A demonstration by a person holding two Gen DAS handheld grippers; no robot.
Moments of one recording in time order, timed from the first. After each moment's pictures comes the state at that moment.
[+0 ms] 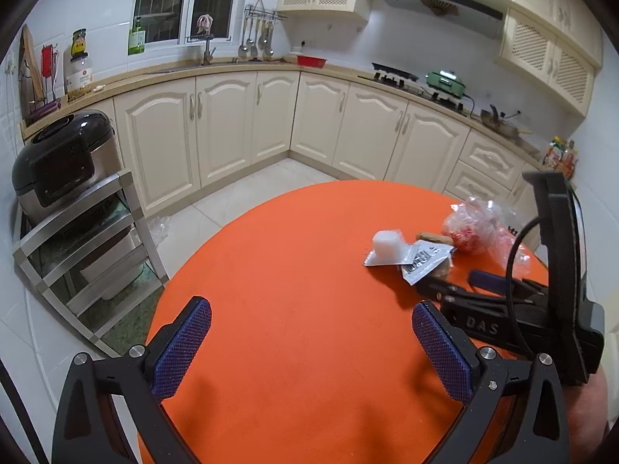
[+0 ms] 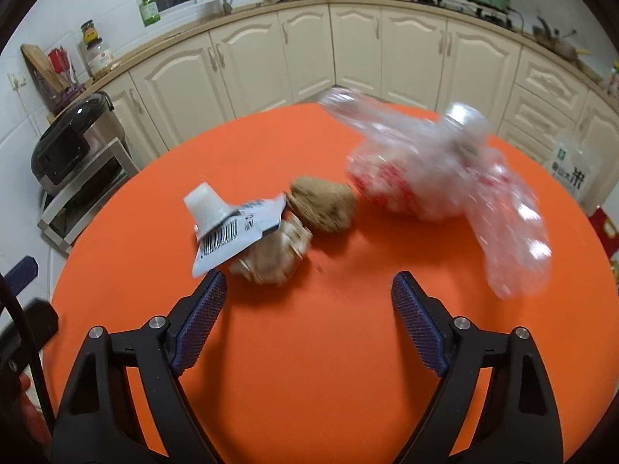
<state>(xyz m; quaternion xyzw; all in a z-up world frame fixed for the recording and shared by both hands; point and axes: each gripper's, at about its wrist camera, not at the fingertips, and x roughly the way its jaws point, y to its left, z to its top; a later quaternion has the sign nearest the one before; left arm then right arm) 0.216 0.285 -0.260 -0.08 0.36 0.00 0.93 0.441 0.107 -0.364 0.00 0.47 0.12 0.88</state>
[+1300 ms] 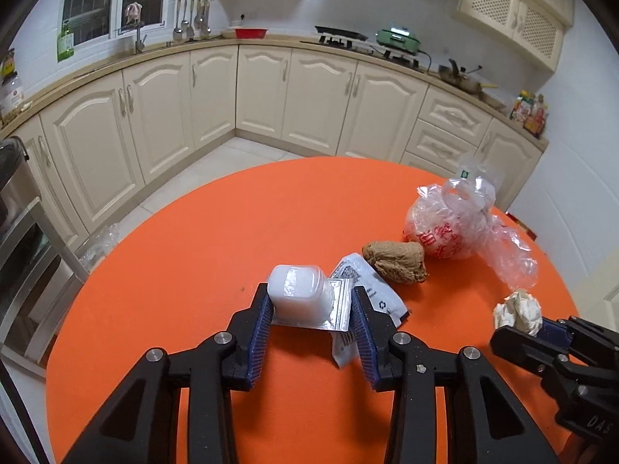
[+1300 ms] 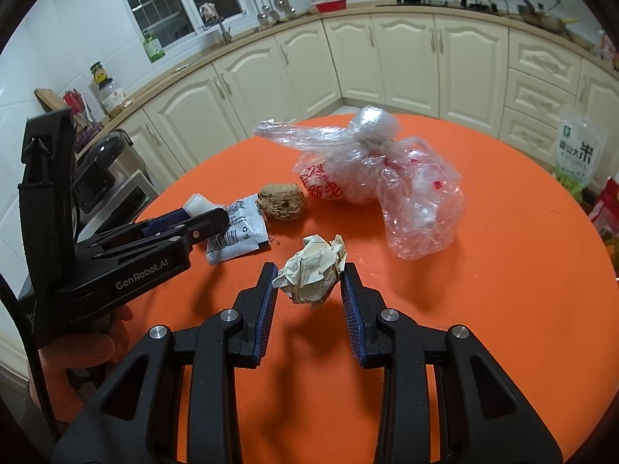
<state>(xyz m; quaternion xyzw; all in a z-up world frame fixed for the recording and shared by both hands) 0.359 0.240 -0.303 -0.05 0.41 -0.09 0.91 0.405 0.038 -0.342 0.08 0.45 0.15 0.88</state>
